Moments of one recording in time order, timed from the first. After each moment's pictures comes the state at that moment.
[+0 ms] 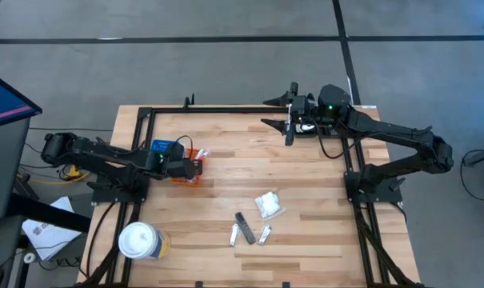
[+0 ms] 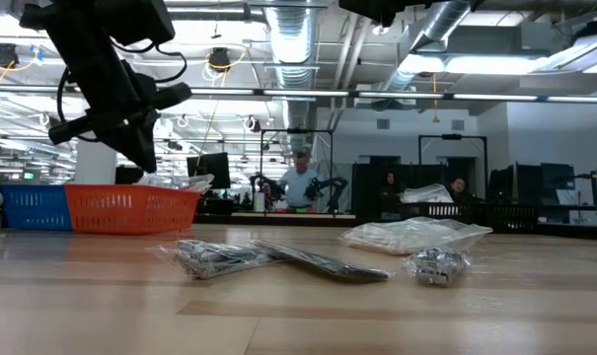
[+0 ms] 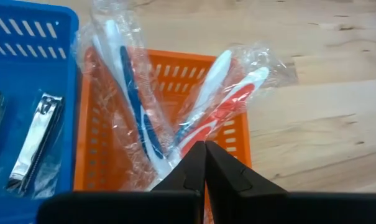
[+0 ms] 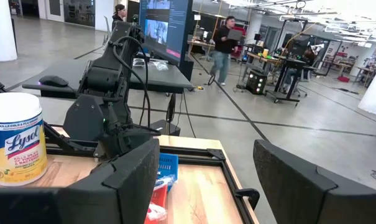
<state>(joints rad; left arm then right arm) -0.05 1.16 0.64 -0.66 -0.56 -1.42 -0.36 1.22 1.08 0.11 -0.24 -0.19</state>
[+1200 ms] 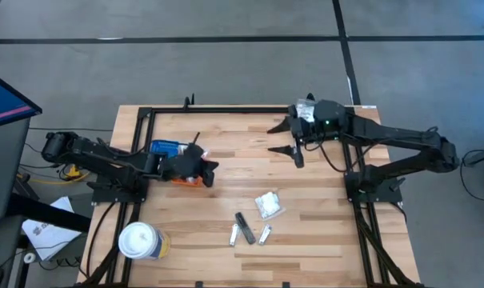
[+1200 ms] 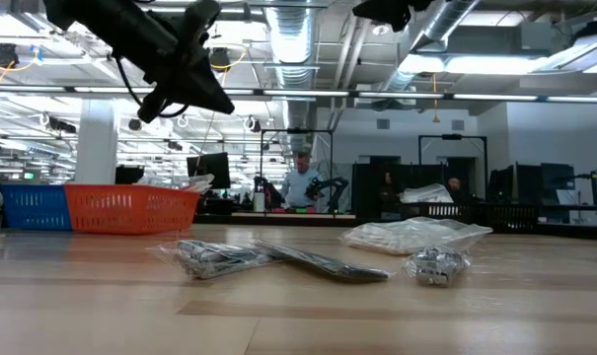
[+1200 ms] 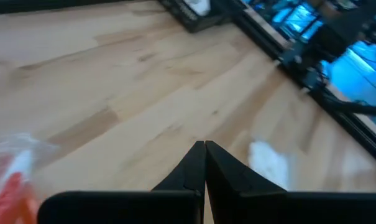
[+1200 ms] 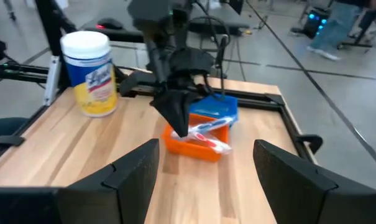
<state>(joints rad) -0.11 1.16 0.64 -0.06 -0.48 -0.80 -0.22 1.15 1.08 -0.24 -0.24 -0.20</state>
